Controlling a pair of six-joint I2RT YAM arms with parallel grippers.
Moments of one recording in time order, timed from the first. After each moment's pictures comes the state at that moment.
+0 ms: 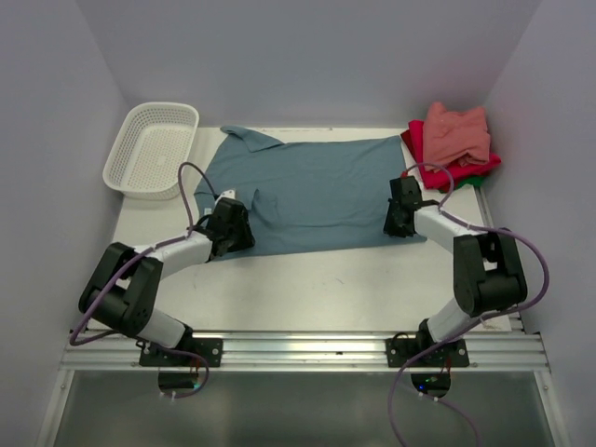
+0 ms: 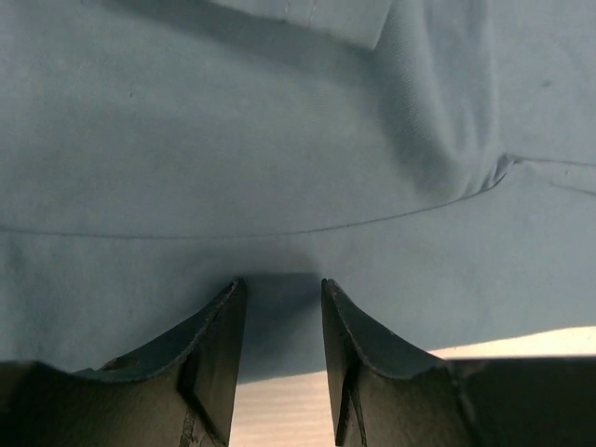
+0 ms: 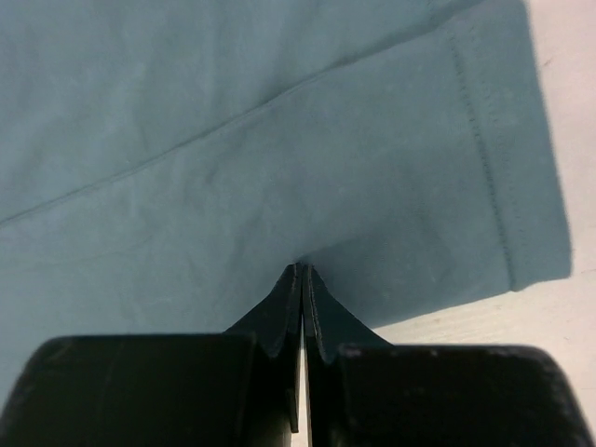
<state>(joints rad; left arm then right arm) -0.42 1.48 0.68 -0.10 -0.10 -0.62 0.19 1.58 0.89 -0.35 0.20 0.42</state>
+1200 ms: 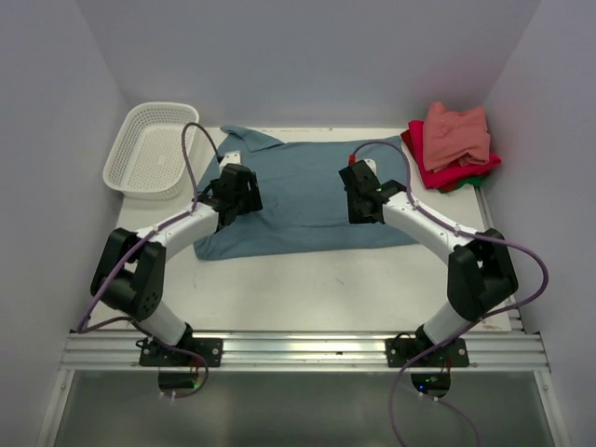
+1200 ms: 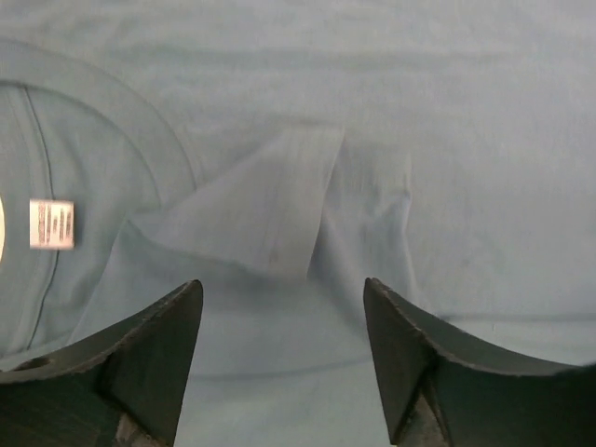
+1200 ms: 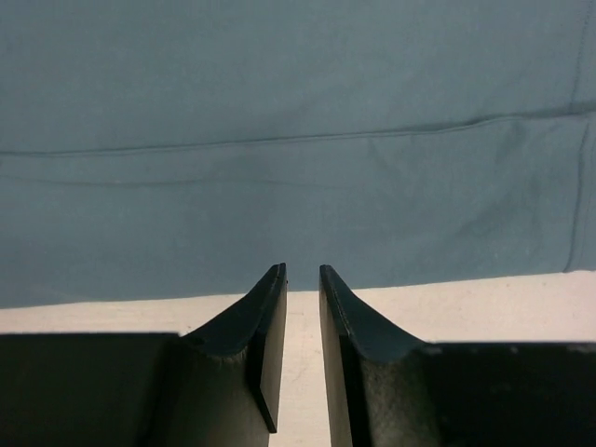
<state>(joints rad) -0.41 1.56 0.95 -0.15 -0.29 -0.50 0.54 1.61 1.20 -0.65 0.35 0.40</state>
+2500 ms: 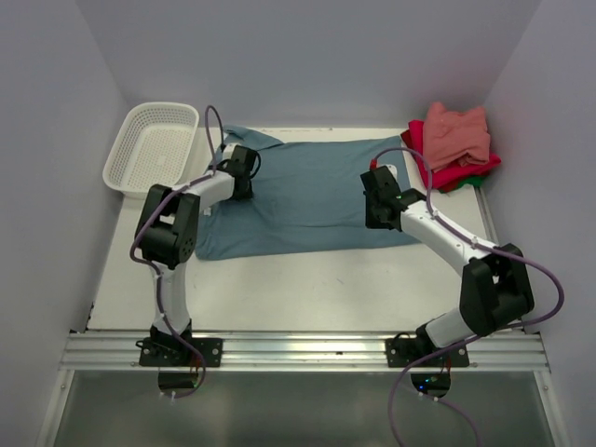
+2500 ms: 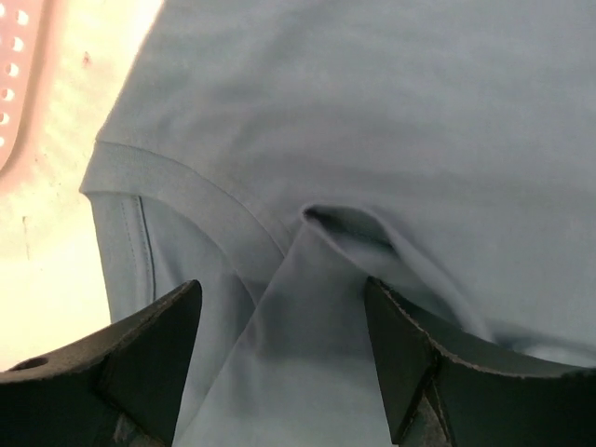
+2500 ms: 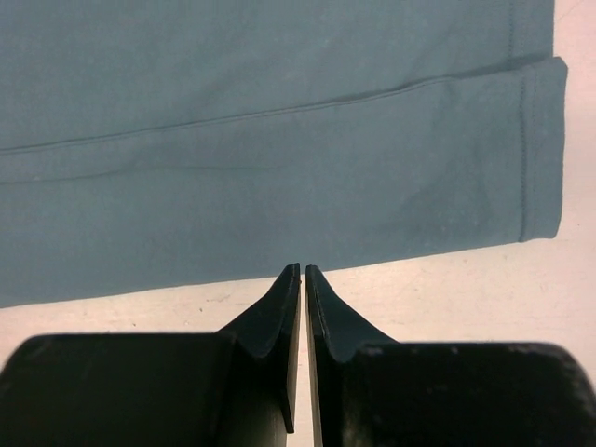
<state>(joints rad) -0.33 2.05 1.40 -0.36 -0.56 -0.35 0.44 1.51 1.07 -0.60 0.33 0.38</state>
